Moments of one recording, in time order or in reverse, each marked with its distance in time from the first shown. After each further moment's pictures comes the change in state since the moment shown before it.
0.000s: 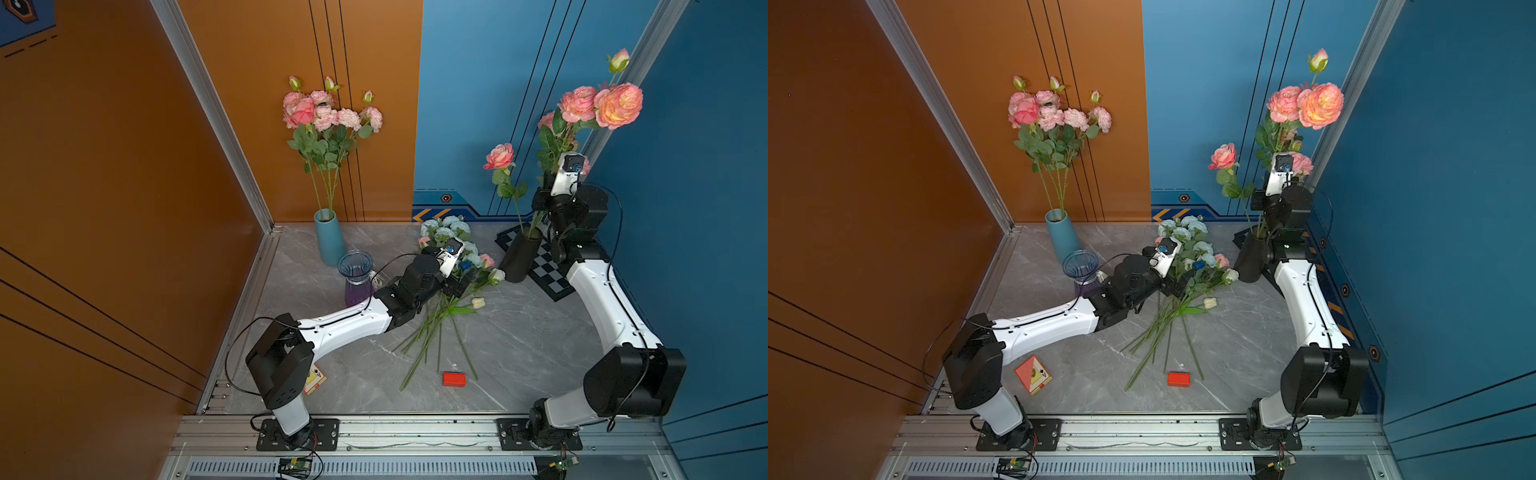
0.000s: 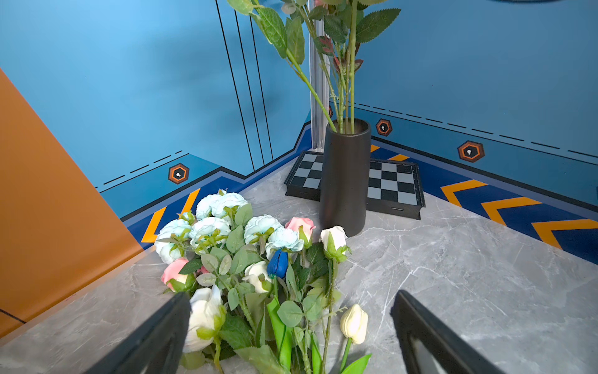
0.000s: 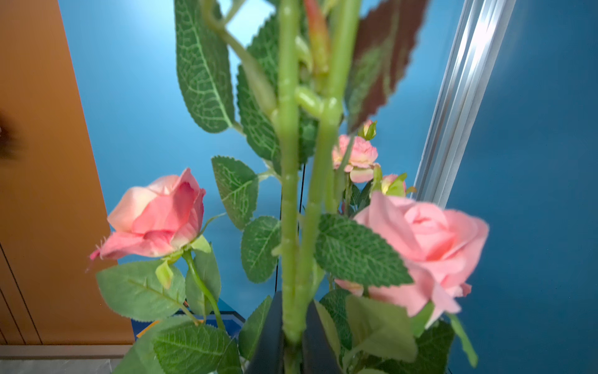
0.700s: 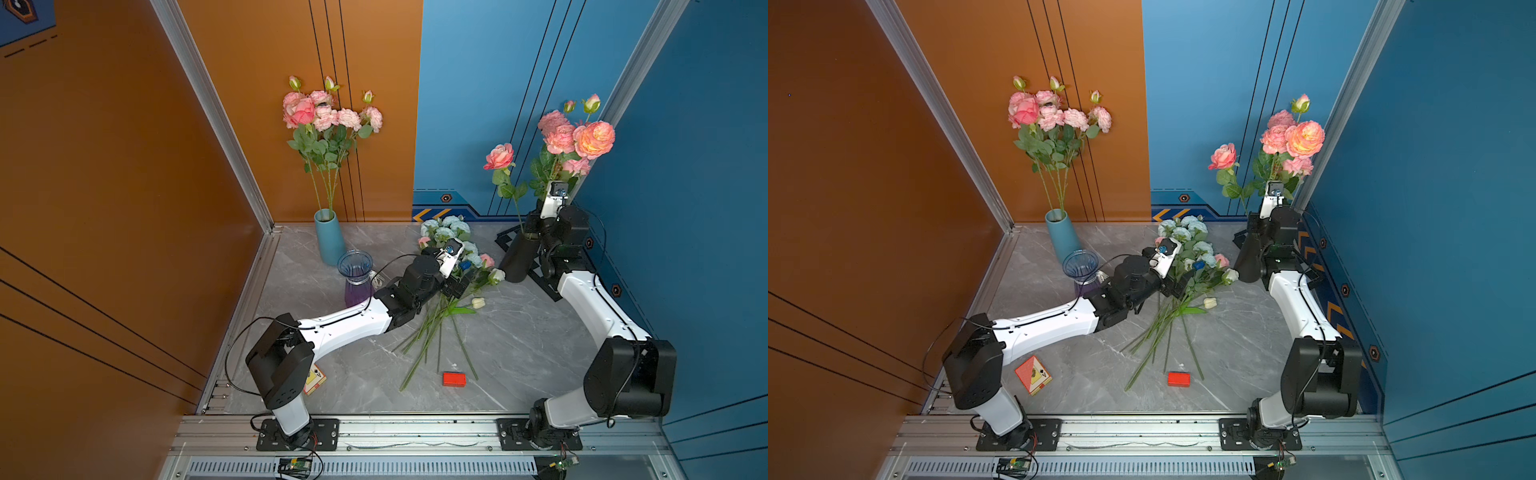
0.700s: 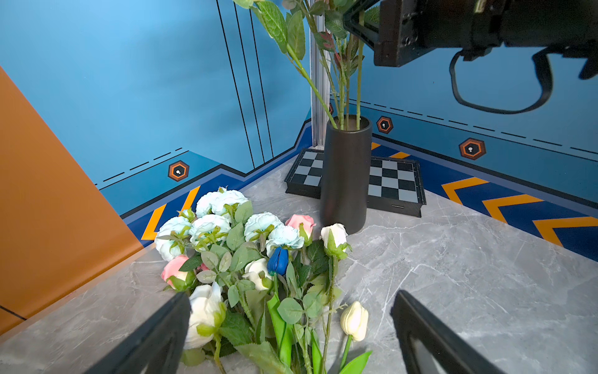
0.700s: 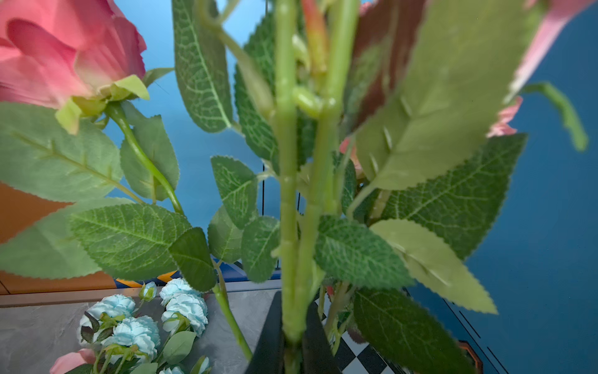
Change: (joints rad) left arm 0.000 0.000 -0.006 0.000 0.000 -0.002; right arm -0.003 0.000 -0.195 0.065 0.084 0.012
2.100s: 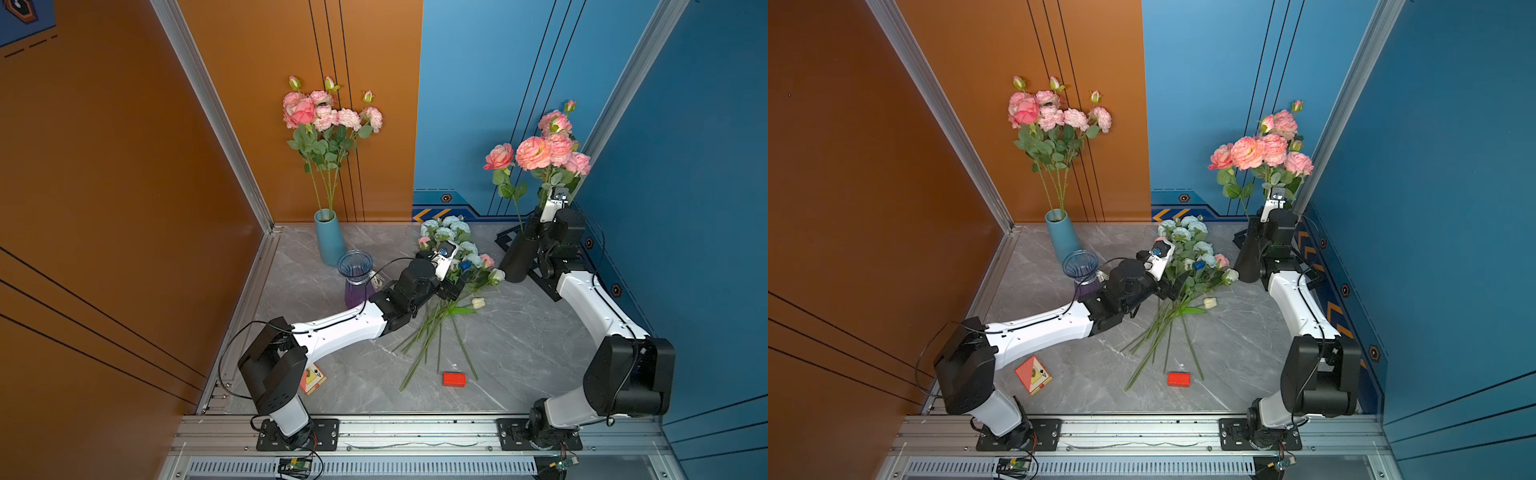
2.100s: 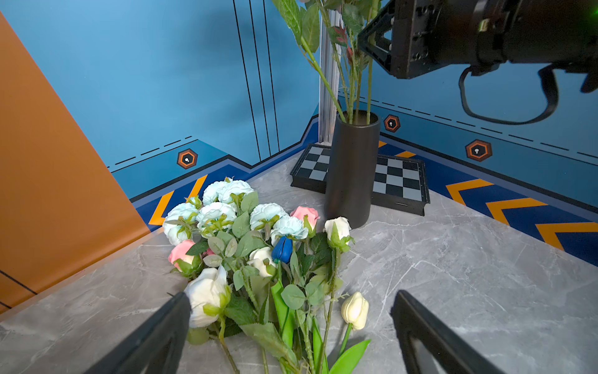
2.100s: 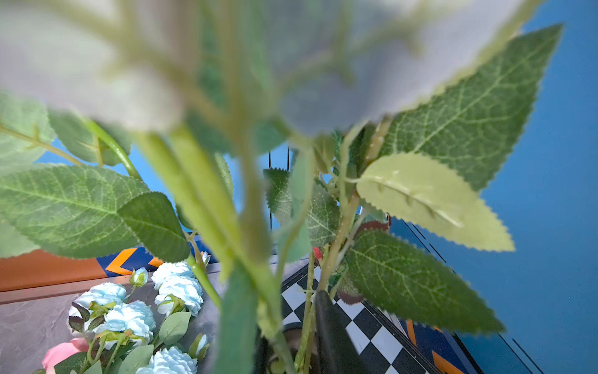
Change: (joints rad) left arm -0.001 -0.051 -0.068 0.000 -0.034 -0.043; right arm 0.002 0.007 -0.004 -0.074 0.051 0.052
